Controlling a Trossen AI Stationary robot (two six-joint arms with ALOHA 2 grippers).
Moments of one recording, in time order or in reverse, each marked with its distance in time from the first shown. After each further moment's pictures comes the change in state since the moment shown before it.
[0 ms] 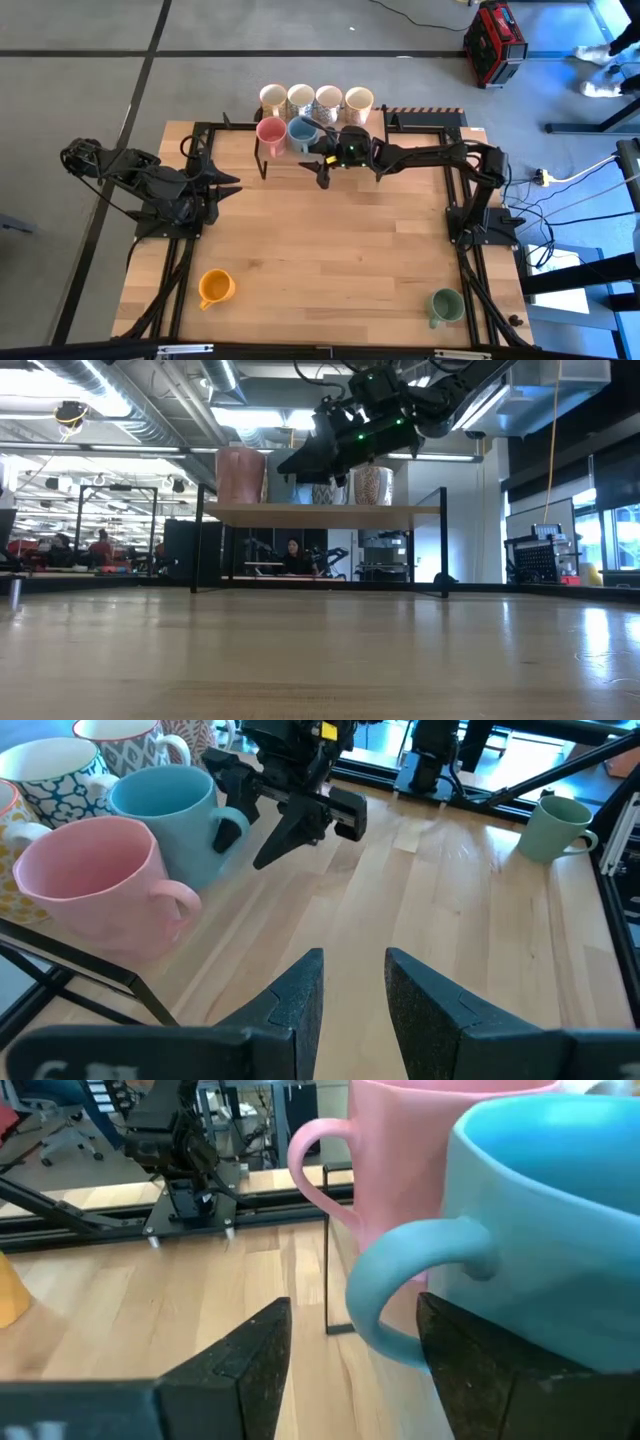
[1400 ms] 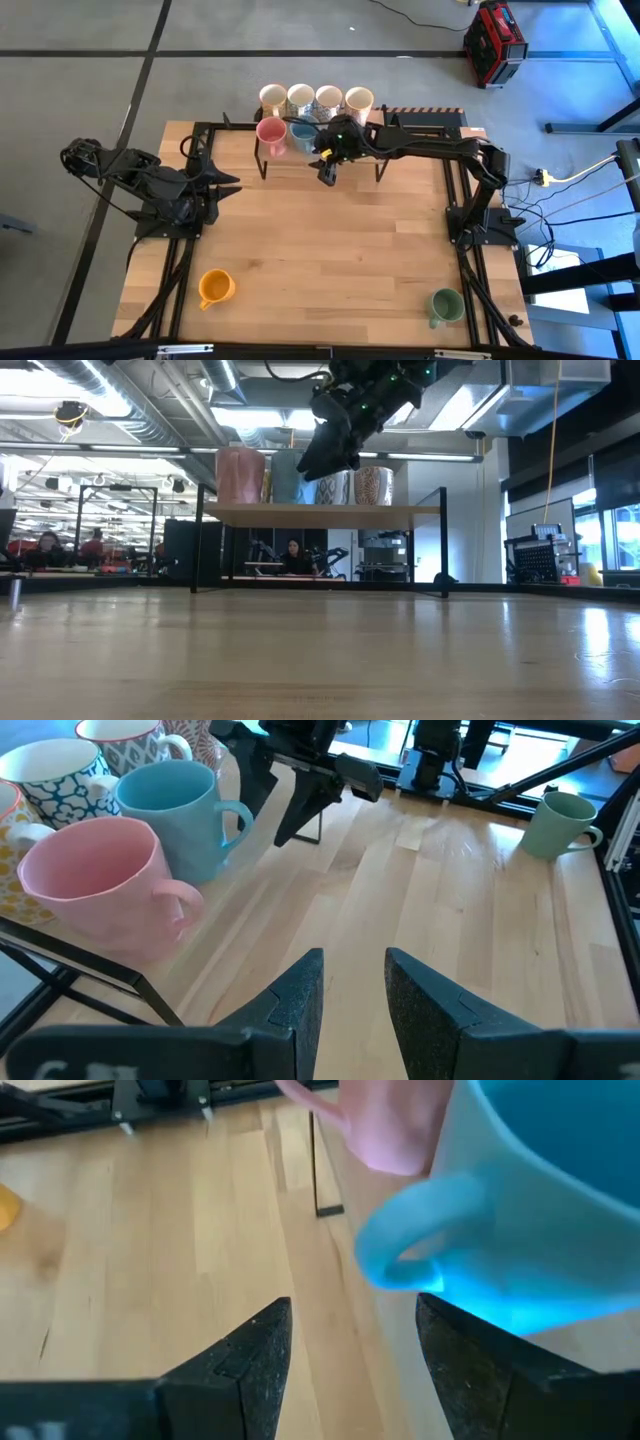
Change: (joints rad) left arm 0.000 0.000 0.000 -0.007 -0.003 0.009; right arm 0.013 -0.023 0.325 -0.747 0.069 -0.004
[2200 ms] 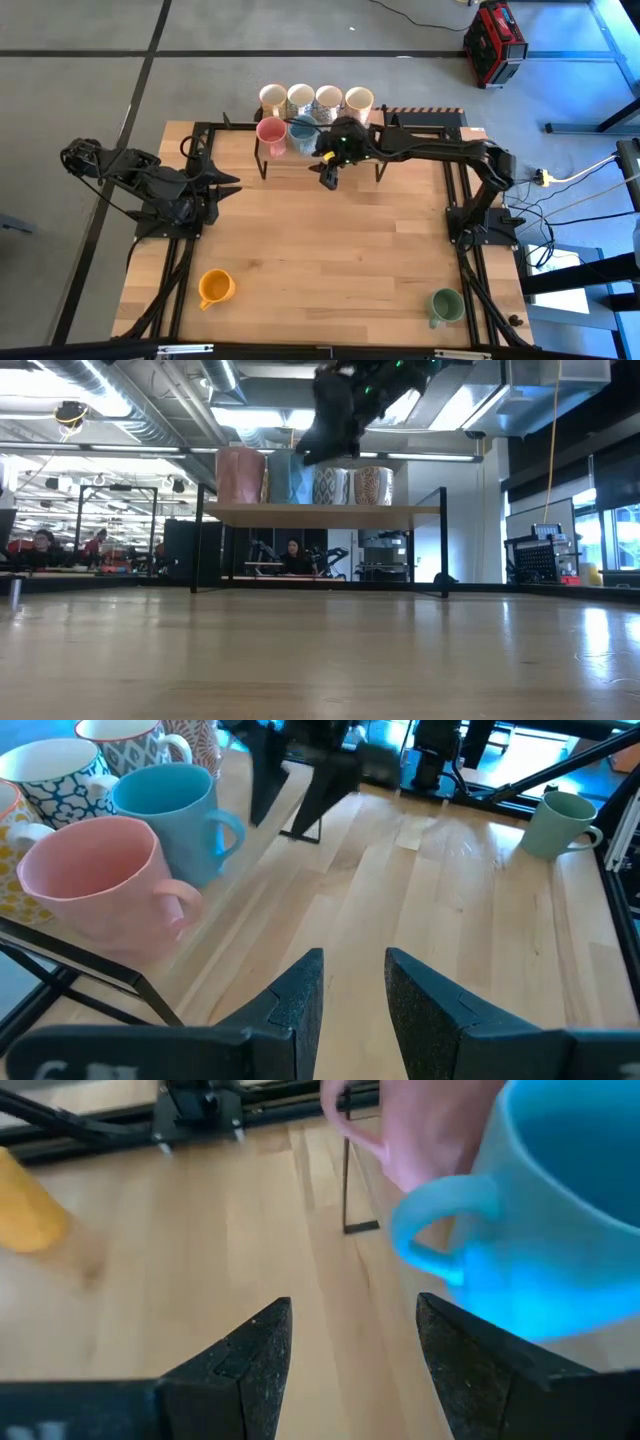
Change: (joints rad) left arm 0.000 0.000 0.000 0.000 0.000 0.000; right arm 0.045 -0.029 0.001 0.007 -0.018 0.025
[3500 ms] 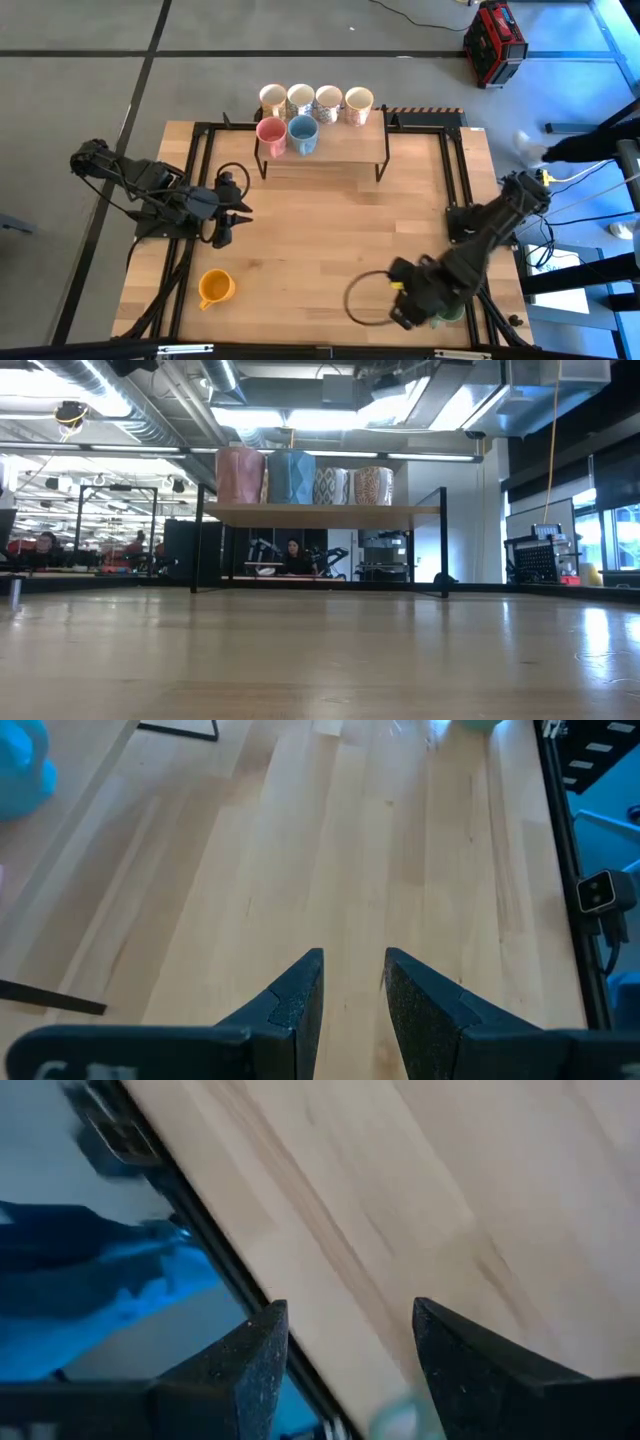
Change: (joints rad) left arm -0.002 0.191 0.000 -0.001 0.281 0.000; right arm 0.997 -0.141 0.000 -0.745 0.173 1.358
